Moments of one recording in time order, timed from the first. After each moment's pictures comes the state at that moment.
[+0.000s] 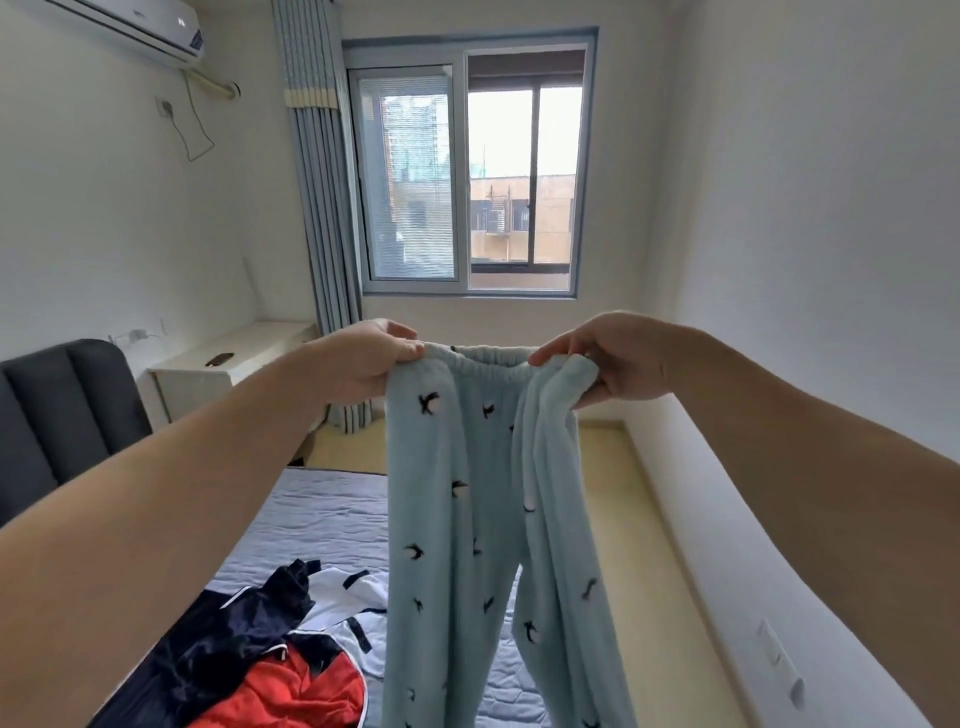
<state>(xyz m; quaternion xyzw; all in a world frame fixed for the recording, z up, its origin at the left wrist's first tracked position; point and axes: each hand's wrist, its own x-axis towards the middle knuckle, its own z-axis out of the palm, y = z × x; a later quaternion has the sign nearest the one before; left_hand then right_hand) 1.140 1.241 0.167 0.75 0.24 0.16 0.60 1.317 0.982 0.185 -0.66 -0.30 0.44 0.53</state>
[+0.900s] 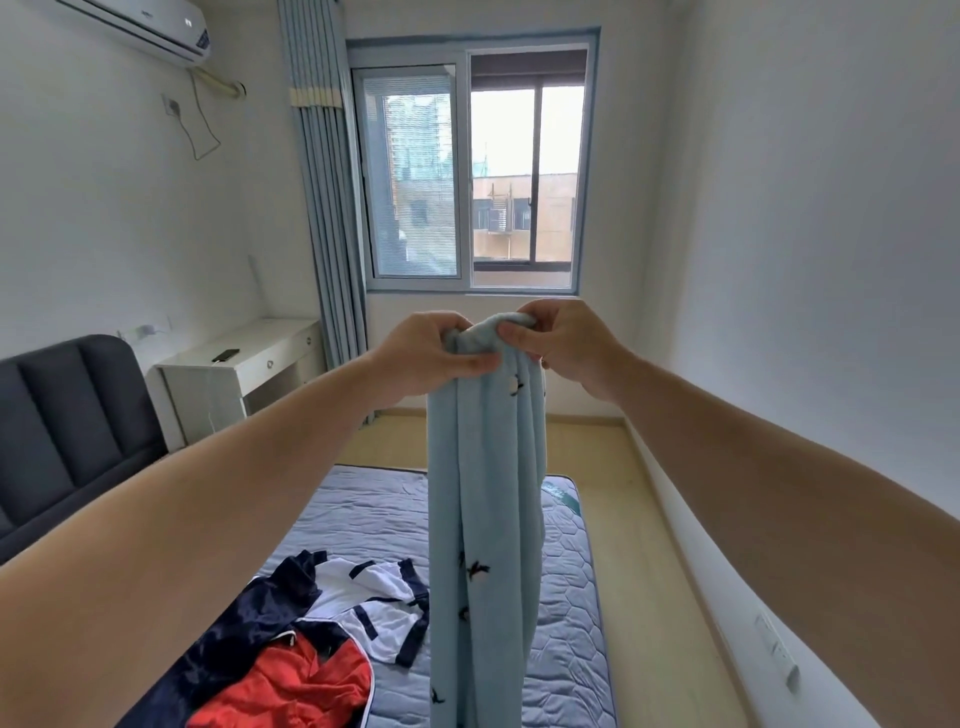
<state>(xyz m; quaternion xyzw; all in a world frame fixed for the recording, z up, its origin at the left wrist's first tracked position) 1.113 1.157 0.169 0.89 0.14 0.23 0.37 1.252 1.009 0.166 -0.71 -0.48 0.00 0.52</state>
